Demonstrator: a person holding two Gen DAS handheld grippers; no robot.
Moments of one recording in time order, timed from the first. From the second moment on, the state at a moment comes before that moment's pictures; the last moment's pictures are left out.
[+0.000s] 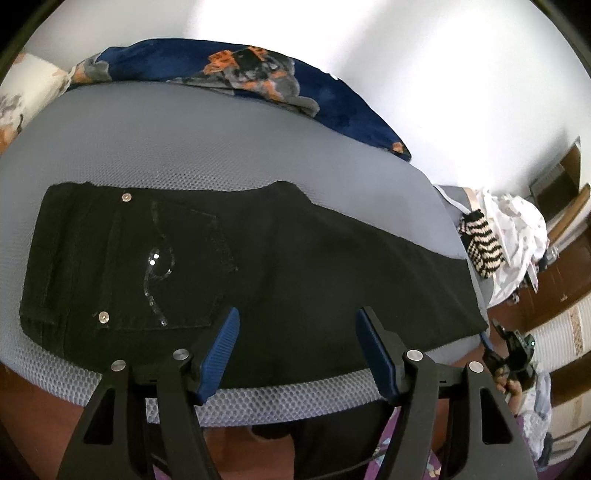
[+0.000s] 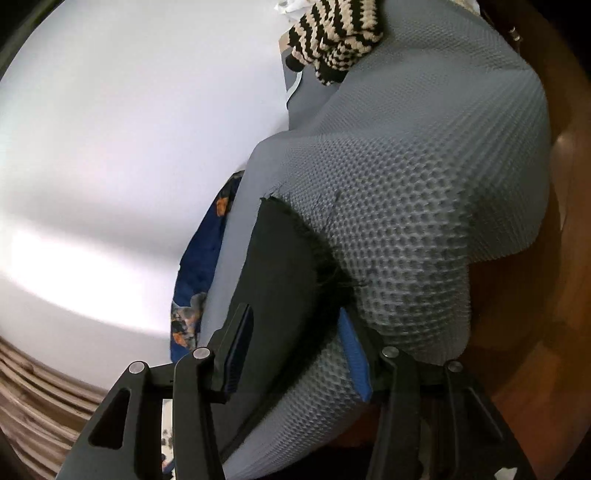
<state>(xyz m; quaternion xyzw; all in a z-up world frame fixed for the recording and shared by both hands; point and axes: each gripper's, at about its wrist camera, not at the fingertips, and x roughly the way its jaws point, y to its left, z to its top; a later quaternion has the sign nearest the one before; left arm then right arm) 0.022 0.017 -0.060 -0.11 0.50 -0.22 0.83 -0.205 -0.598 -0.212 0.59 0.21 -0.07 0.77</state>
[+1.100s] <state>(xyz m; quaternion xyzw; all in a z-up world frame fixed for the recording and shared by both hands) 0.023 0.045 -0.073 -0.12 0.51 -0.21 0.83 -0.113 -0.496 -0.074 0.43 0.24 -0.03 0.87</state>
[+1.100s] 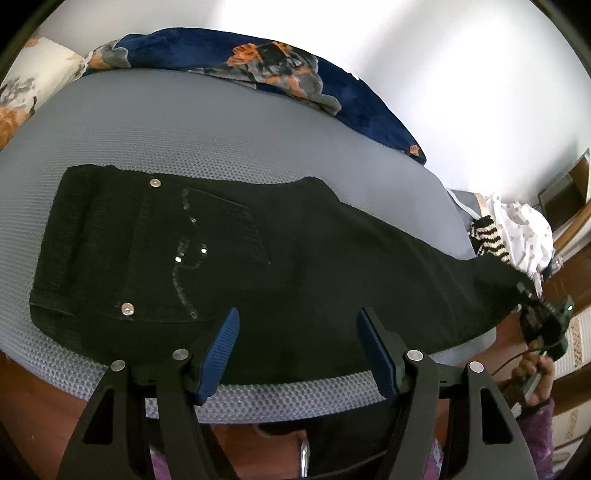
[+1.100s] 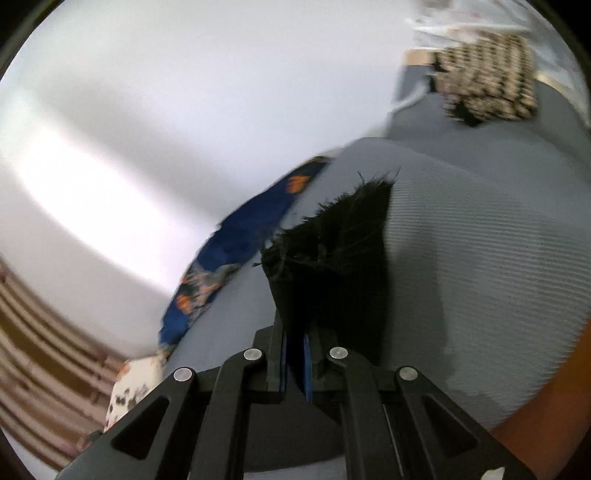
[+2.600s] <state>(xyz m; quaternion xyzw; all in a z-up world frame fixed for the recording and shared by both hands) 0.026 0.091 -0.107 -0.09 0.54 -0.20 0.82 -0.021 -0.181 -0.153 0.21 0.45 0.18 0.85</state>
